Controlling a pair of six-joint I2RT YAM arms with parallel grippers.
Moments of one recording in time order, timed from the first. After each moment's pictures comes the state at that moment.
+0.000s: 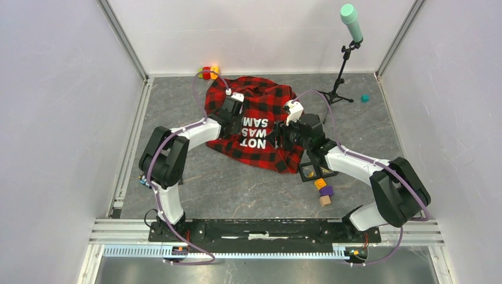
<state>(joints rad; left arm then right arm) -0.50 1.87 1.19 -0.18 -0.31 -0.15 0.56 1.46 0.75 0.33 -0.21 0.27</state>
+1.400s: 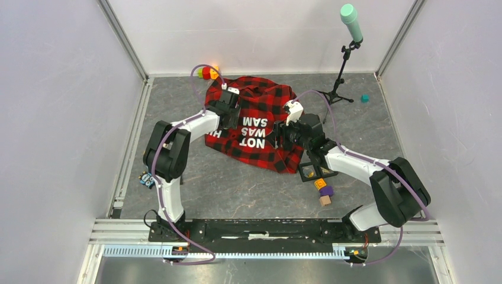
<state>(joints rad) -0.43 1.97 1.34 -0.28 -0.34 -0.12 0.56 1.46 0.75 0.33 -0.21 0.27</state>
